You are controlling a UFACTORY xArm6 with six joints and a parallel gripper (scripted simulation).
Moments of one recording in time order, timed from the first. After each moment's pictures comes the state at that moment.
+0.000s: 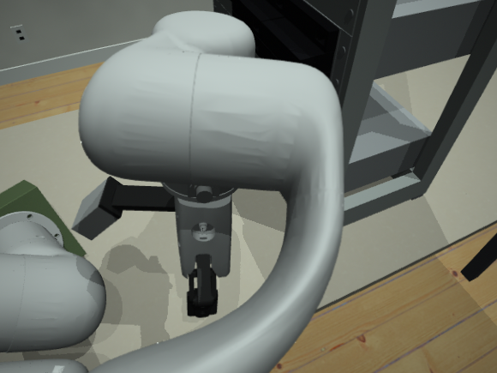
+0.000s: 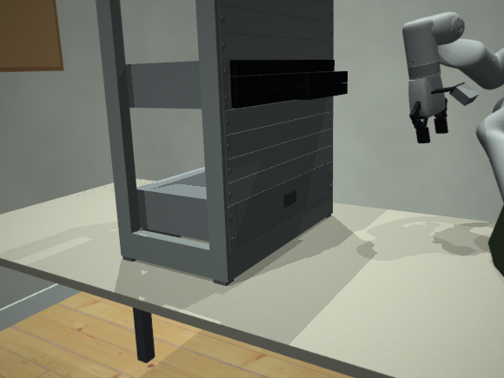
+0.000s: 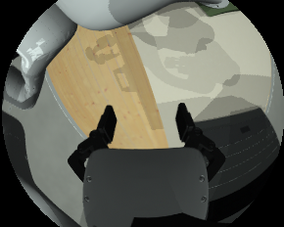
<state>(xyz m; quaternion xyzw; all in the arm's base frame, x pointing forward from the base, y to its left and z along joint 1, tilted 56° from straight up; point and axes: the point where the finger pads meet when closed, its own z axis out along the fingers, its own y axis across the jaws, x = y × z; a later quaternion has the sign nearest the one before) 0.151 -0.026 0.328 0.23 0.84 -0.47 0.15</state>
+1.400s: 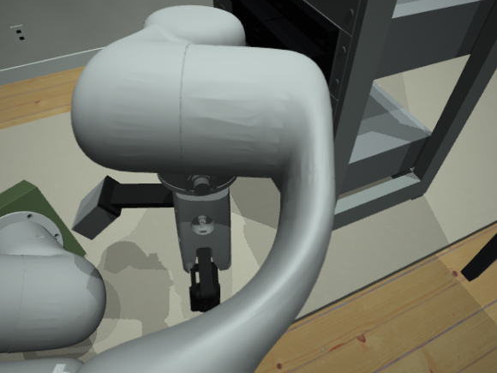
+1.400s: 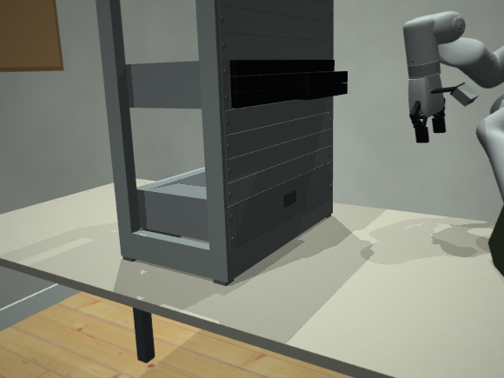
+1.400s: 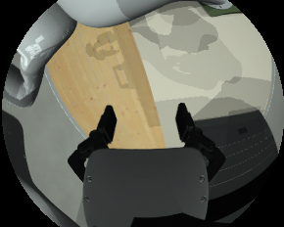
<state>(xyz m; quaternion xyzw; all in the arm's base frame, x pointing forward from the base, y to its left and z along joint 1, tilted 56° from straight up) 0.155 -0.023 0.327 0.21 0.84 -0.48 0.15</state>
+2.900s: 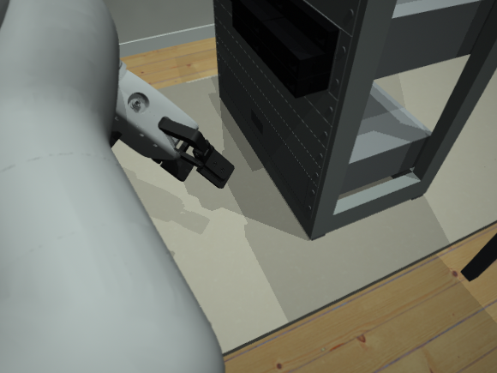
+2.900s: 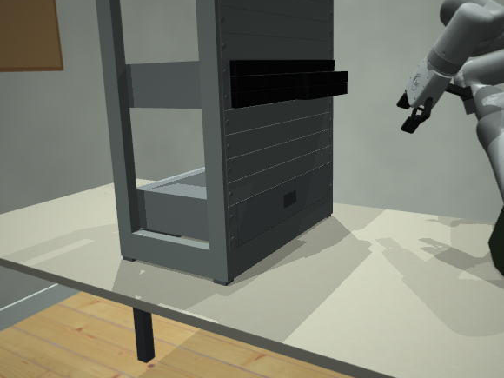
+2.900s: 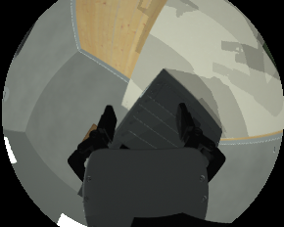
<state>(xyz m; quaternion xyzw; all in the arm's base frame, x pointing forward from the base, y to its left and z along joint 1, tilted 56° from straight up) 0.206 0.080 0.295 -0.23 0.68 -0.66 0.23</state>
